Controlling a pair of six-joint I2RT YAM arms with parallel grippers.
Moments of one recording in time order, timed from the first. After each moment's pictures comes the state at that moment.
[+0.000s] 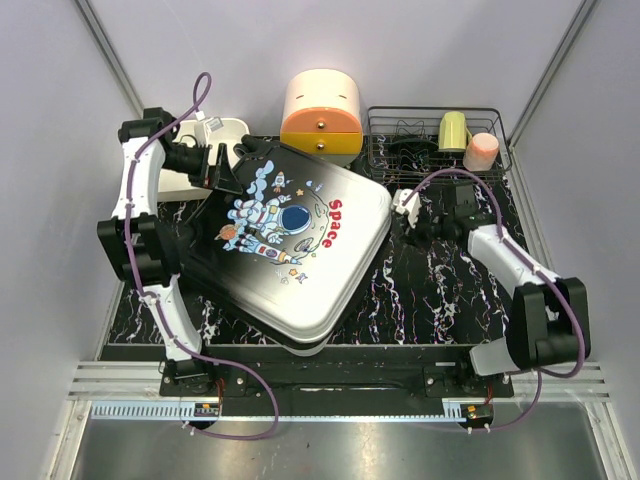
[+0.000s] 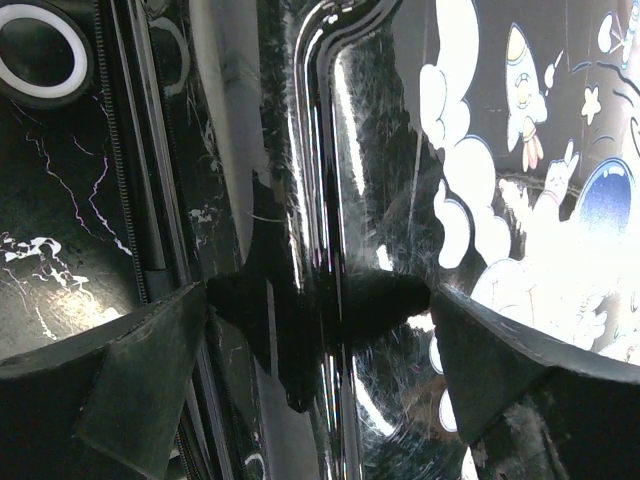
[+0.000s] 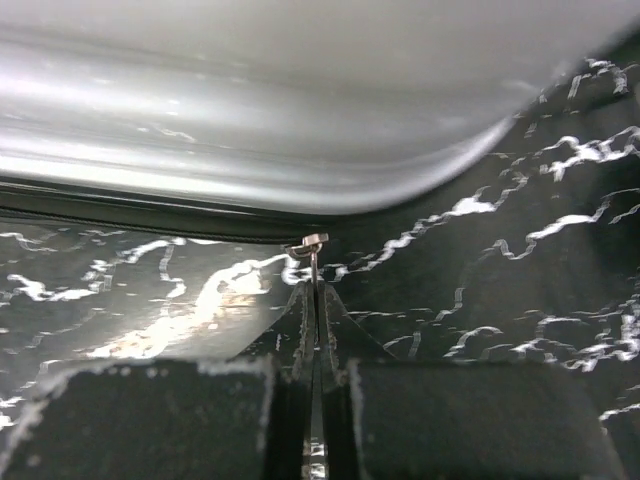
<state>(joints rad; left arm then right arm) 0.15 2.01 2.04 -1.35 0.87 0.47 0.18 1.40 0.90 -0.39 -0.69 -0.80</state>
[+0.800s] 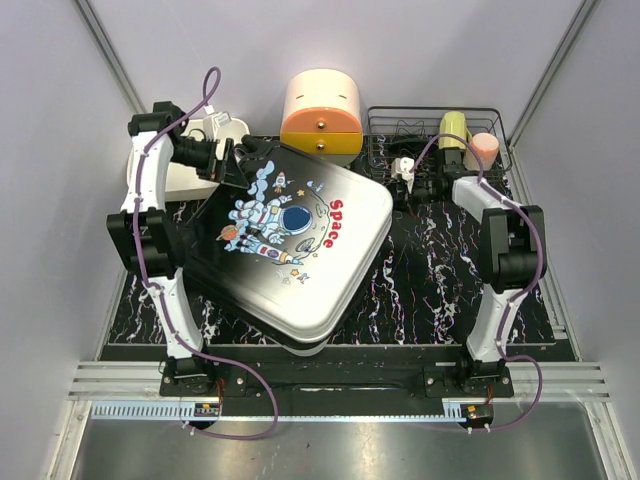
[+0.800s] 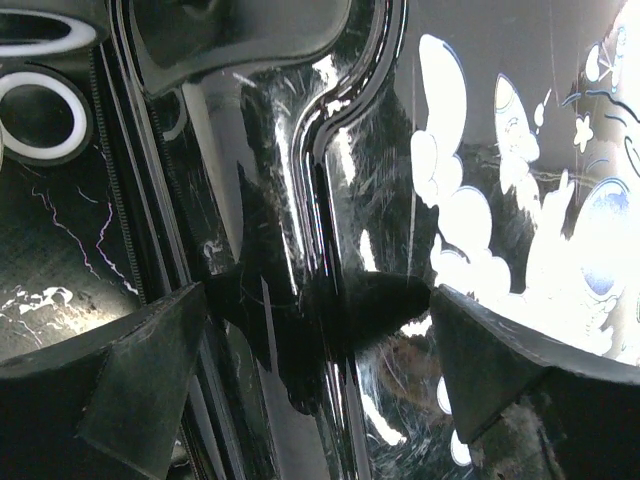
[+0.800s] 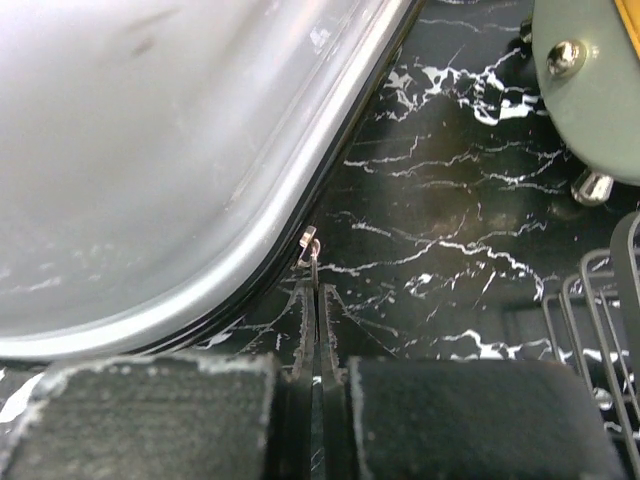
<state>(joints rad) 0.11 2.12 2.18 -1.39 0.89 0.49 0.08 1.96 1.41 -0.46 -1.13 -1.11</state>
